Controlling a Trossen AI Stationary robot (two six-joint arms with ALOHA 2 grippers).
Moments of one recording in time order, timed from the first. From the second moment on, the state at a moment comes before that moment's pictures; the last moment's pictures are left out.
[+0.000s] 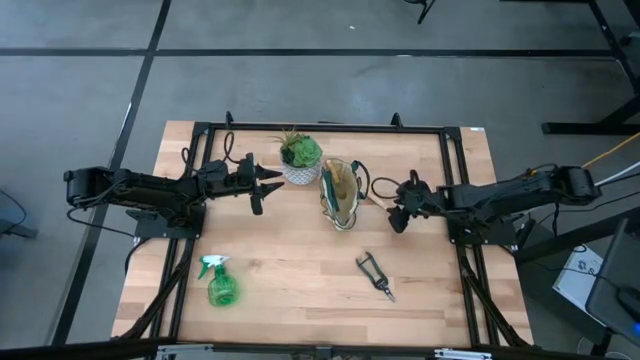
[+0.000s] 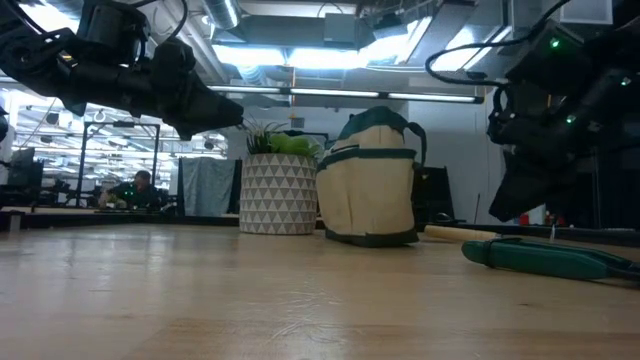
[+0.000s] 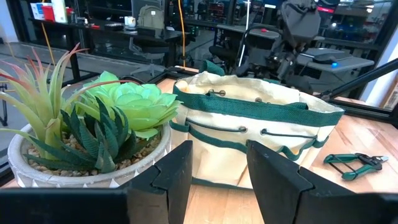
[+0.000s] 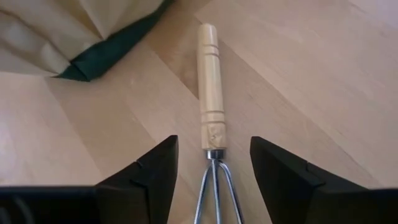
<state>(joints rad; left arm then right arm) 0.32 1.04 0.17 0.78 0.04 -0.13 0.00 1.03 0.32 -0.24 0.27 0.67</state>
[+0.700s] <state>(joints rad) 0.32 1.04 0.17 0.78 0.04 -0.13 -0.03 1.23 0.32 -0.13 0.26 0.56</state>
